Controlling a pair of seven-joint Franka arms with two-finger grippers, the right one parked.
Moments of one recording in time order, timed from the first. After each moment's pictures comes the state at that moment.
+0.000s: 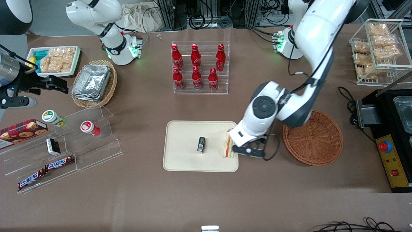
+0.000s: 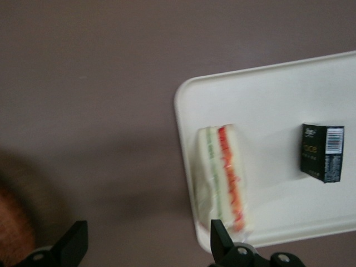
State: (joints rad) arm -0.22 0.55 -0.33 -1.52 0.20 2.08 -0.43
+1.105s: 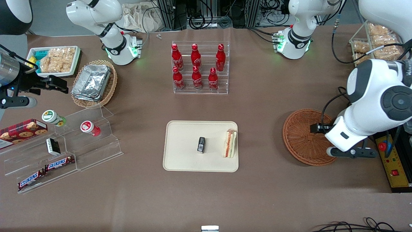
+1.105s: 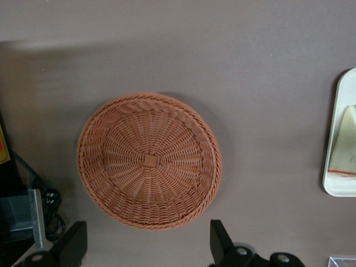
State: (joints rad) arm 0.11 0.38 -0.33 -1.40 0.19 1.68 -0.18
